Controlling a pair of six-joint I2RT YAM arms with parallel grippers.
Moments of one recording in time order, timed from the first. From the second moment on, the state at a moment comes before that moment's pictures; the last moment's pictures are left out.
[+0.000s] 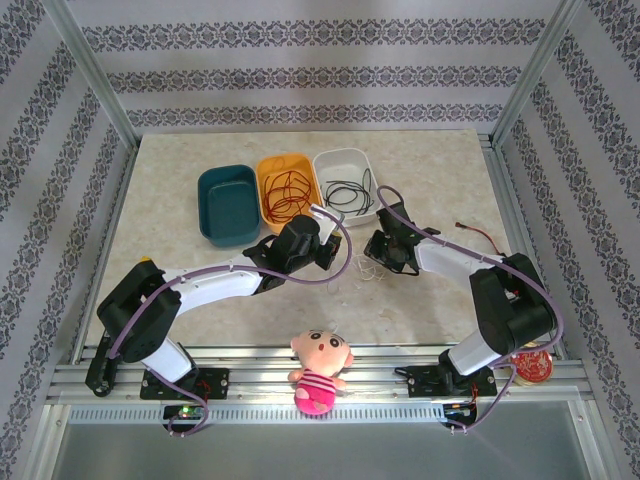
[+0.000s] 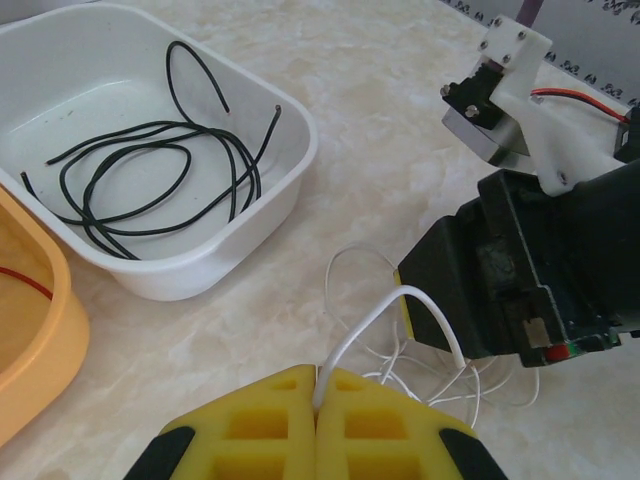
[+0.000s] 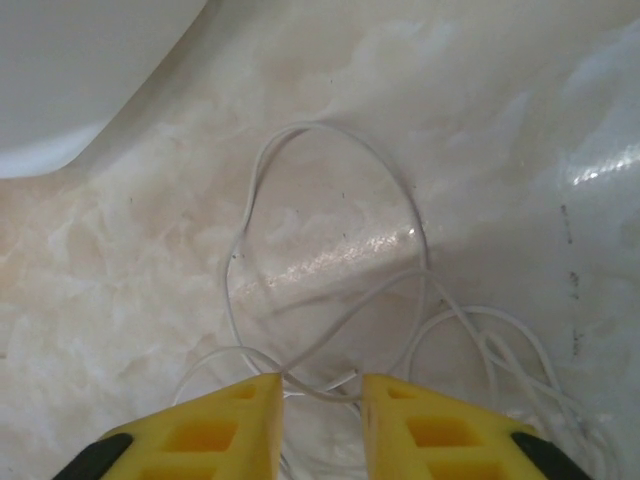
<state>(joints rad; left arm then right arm) -0.81 1.59 0.93 0.17 -0.08 -0.16 0.41 1.55 0.82 -0.33 -0.07 0.91</state>
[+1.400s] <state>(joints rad) -0.81 1.51 0.86 0.18 -0.24 -0.12 0.36 1.40 0.77 -0.28 0.03 0.97</state>
